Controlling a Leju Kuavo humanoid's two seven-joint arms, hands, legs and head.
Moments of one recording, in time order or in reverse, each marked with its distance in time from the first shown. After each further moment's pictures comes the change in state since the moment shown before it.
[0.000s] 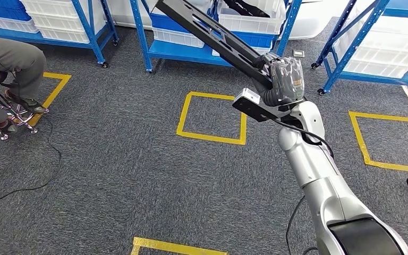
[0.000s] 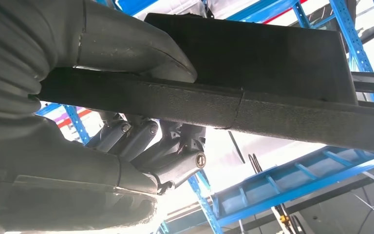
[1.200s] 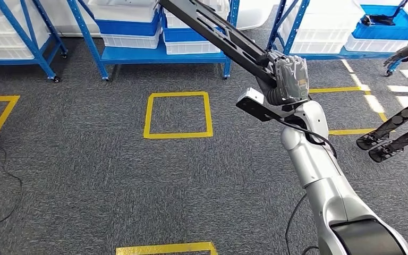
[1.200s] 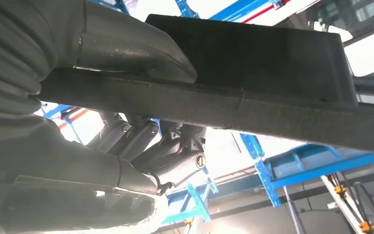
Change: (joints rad) left arm 0.002 -0.020 0.009 -0.009 -0.007 0.033 -0.033; right arm -0.006 -0.008 -0.013 0.008 0.003 -0.015 -0.019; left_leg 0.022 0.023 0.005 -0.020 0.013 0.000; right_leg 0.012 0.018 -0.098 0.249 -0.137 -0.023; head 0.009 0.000
